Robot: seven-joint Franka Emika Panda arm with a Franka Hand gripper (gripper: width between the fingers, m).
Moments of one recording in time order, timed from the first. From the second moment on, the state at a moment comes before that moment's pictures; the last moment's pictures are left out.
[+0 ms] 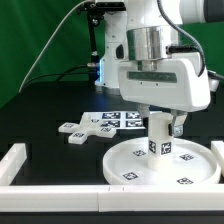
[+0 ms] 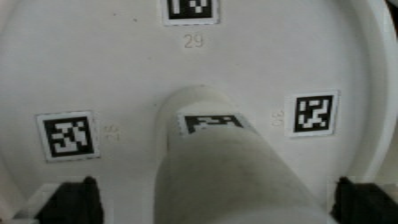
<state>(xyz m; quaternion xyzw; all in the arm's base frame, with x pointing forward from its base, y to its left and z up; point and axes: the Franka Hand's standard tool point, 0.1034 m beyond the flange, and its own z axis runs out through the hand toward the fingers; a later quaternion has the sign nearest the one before) 0.558 0.040 0.068 -0.88 0.47 -0.05 0.06</state>
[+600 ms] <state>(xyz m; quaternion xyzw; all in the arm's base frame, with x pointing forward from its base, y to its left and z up) 0.557 0.041 0.068 -0.99 0.14 -0.05 0.03</state>
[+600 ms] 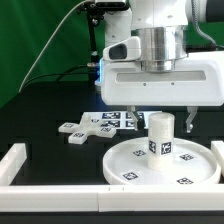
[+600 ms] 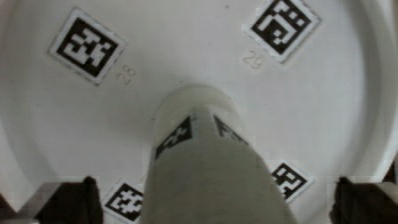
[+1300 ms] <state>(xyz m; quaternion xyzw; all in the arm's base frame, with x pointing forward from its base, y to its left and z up) 0.561 0.032 0.070 -0.98 -0.17 -0.06 -0.02</state>
